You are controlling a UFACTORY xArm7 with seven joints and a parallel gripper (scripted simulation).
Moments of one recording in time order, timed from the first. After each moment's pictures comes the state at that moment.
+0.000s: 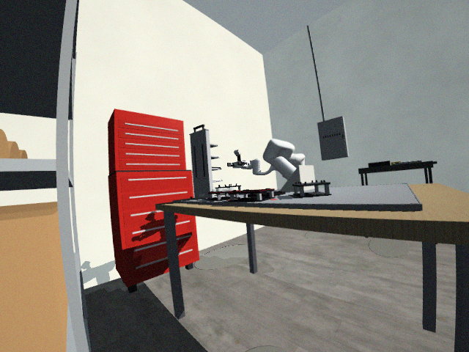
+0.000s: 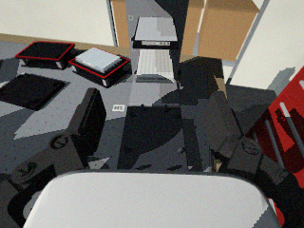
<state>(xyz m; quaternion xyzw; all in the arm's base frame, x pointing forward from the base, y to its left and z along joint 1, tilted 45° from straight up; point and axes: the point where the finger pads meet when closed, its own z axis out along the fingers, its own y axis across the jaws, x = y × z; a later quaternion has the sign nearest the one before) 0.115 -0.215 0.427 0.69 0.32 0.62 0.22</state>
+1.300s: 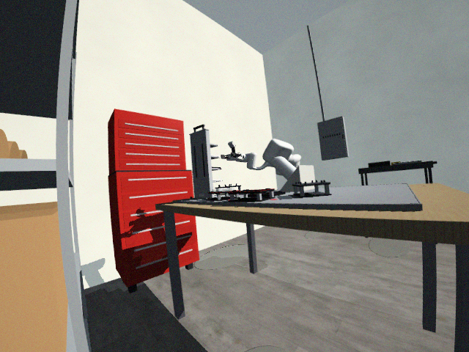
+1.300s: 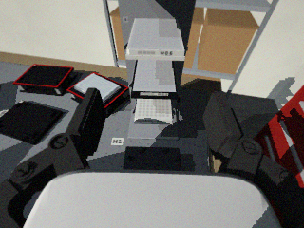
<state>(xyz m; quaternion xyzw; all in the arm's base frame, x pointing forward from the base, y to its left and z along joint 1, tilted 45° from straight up) 0.188 -0.168 0.459 0.69 0.32 0.62 0.22</state>
